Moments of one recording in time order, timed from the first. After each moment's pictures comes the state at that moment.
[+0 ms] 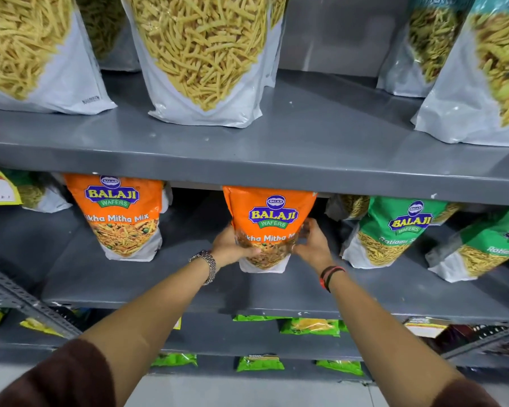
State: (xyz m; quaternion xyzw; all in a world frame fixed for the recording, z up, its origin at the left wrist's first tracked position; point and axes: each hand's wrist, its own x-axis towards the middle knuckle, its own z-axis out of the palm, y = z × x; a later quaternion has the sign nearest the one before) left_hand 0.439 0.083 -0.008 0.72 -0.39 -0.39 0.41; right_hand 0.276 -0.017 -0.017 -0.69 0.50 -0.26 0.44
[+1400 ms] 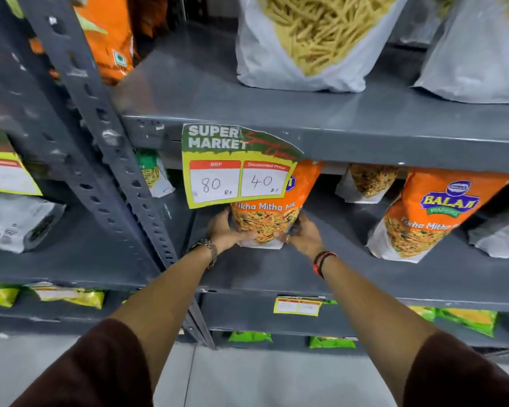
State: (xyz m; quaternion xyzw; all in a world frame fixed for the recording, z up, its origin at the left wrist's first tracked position) left_hand 0.735 0.217 -0.069 0.78 -0.37 -0.32 0.40; right_hand 0.557 0.131 -0.057 -0.67 0.46 -0.21 0.54
